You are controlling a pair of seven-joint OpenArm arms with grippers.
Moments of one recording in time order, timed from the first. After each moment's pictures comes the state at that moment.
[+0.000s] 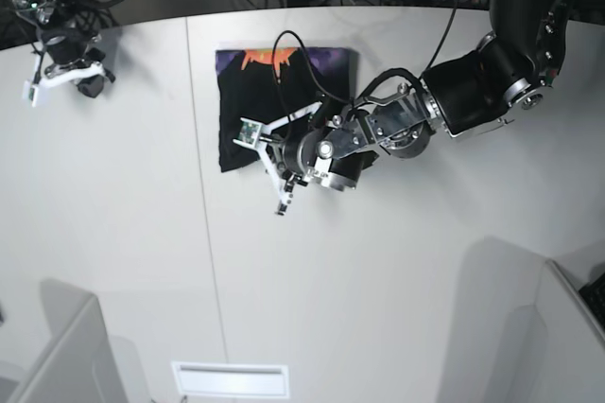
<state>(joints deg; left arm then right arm) -34.5 -17.5 69.7 82.6 -2.9 -39.5 40.2 -24.6 5.7 36.6 101.0 38.5 12.0 -48.9</state>
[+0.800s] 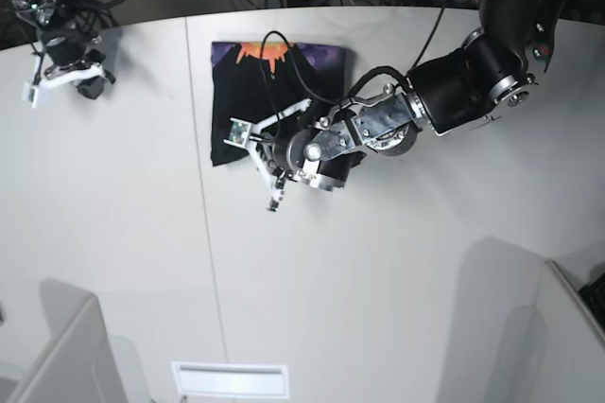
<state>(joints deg) -33.4 -14.1 67.7 78.3 -3.5 -40.1 40.2 -24.4 5.7 36.5 101.0 38.5 12.0 -48.8</state>
